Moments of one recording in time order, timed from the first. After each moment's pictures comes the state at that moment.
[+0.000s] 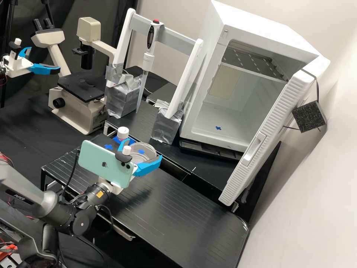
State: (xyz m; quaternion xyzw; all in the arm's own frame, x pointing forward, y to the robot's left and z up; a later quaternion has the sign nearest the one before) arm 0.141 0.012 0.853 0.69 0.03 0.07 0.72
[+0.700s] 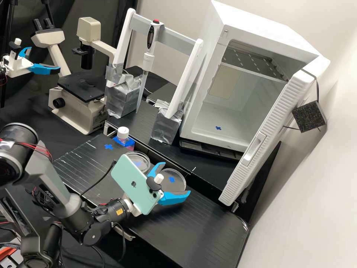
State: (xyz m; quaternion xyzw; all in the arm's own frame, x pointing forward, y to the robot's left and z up) arm 0.150 -0.048 0.885 0.74 -0.13 0.02 0.66
